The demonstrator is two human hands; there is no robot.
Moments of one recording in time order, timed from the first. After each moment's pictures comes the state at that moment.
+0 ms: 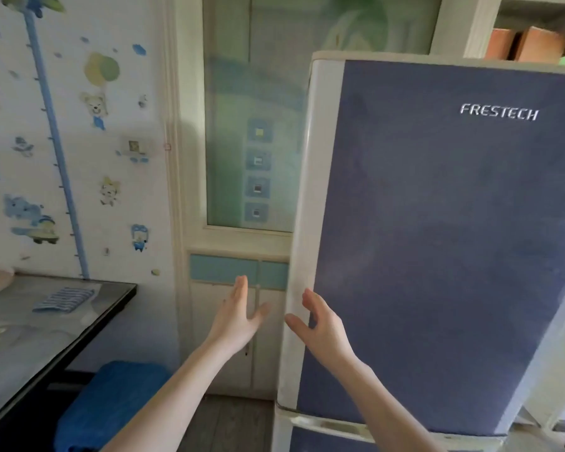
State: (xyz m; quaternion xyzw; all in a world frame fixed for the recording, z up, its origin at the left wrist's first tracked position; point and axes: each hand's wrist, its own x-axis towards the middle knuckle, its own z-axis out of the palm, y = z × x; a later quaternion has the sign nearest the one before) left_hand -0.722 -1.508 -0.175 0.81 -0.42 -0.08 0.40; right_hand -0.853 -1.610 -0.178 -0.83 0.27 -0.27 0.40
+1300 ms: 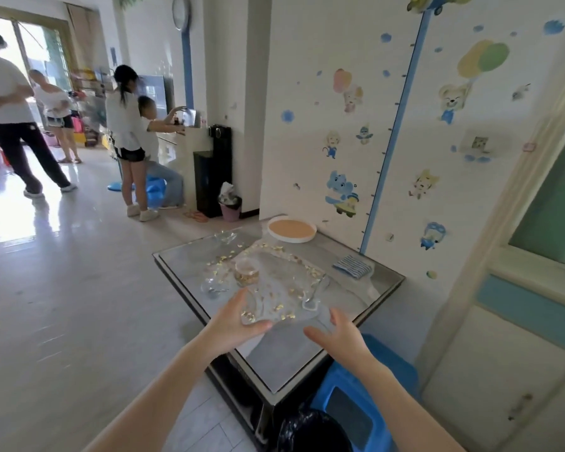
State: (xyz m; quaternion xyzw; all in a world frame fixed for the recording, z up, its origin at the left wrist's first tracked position) left_hand -0.499 -0.929 -0.221 0.89 -0.09 -0.05 0.44; right_hand -0.504 -1.142 -0.244 -0.90 0.03 0.03 0.43
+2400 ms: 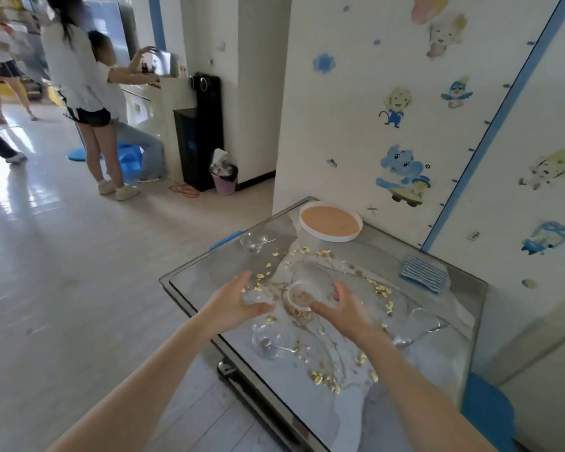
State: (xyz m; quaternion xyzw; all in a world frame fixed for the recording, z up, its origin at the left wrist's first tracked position) left_hand -0.118 -0.709 -0.271 0.90 -0.10 -0.12 0.40; right_hand -0.139 -0.935 -0.286 -0.90 0.11 0.05 0.41
